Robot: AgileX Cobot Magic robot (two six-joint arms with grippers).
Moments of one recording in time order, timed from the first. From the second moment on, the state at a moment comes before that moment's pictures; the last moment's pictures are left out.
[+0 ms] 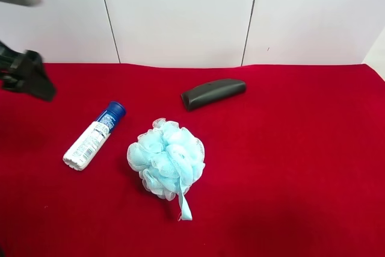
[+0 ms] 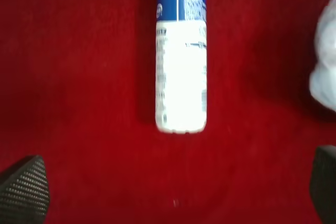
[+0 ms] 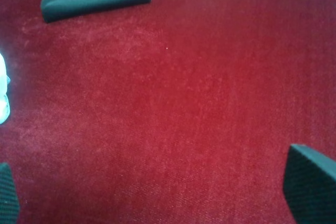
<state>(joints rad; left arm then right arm) -0.24 1.13 -1.00 -0.04 1.01 0.07 0.16 0.00 -0.49 0.08 1.07 -0.09</state>
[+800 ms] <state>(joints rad) -0.24 0.56 -0.95 -0.04 1.21 0.06 0.16 0.00 -0.49 0.08 1.07 -0.09</state>
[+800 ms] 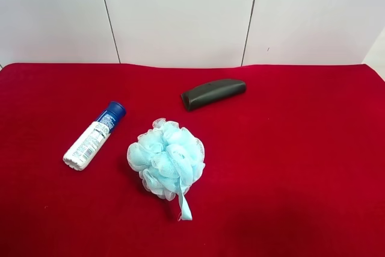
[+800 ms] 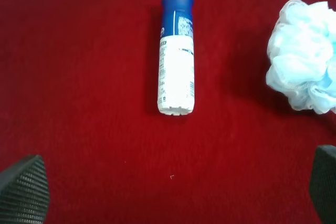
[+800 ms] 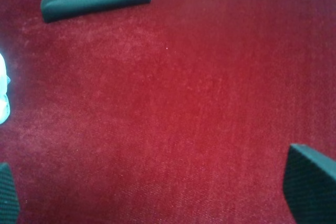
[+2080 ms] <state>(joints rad) -0.24 0.00 -0.54 -0.05 1.11 0.01 0.16 0.00 -0.49 0.08 1.07 -0.09</state>
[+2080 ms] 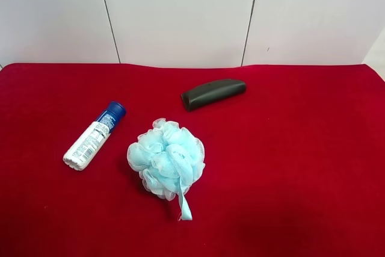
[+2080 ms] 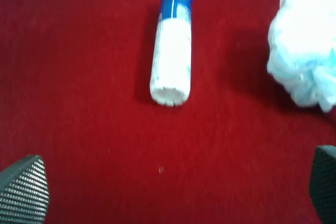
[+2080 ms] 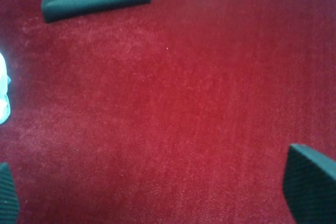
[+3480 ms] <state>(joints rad) -0.08 0.00 -0.51 -0.05 1.07 0.02 0.12 0.00 -0.49 0.08 1.07 -0.09</state>
